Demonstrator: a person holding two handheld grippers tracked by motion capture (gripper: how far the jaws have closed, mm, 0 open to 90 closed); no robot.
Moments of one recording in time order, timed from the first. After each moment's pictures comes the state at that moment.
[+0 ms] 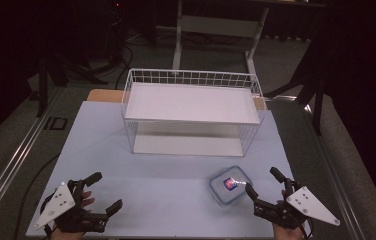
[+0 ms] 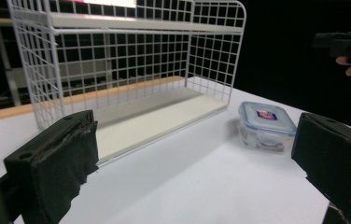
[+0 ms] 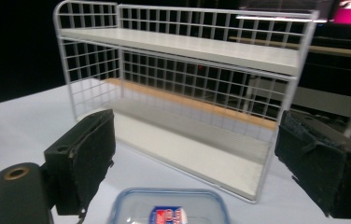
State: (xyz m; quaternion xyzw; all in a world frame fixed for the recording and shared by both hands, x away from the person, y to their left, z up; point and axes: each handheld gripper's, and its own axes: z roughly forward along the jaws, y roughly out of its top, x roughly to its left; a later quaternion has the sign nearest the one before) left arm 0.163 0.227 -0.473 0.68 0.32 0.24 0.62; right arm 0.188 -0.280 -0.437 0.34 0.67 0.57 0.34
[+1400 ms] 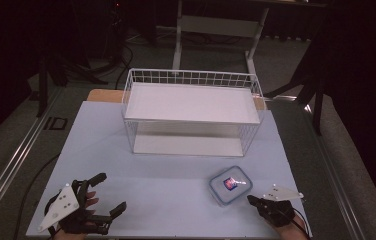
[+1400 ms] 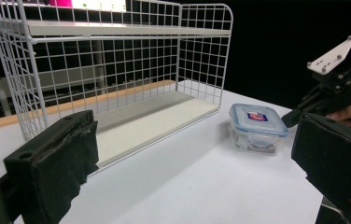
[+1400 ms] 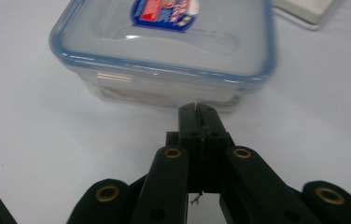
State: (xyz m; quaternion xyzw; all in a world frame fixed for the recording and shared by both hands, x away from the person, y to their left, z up) left arm 0.163 0.218 -0.472 0.68 0.29 0.24 0.63; right arm 0.225 -0.300 -0.517 0.36 0.85 0.35 0.17
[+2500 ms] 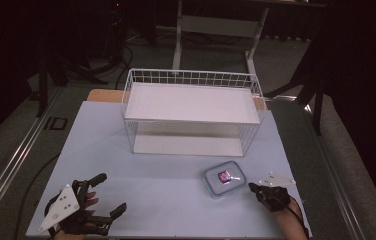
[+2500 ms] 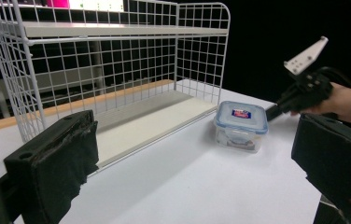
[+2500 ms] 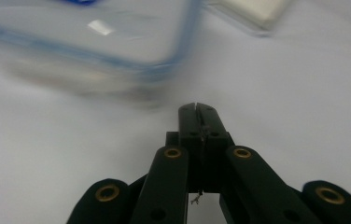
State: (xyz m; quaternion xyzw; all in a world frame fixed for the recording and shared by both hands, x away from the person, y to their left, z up) left arm 0.162 0.218 -0.472 0.69 0.29 0.24 0.62; right arm 0.264 -0.304 -0.524 0.38 0.84 0.32 0.22
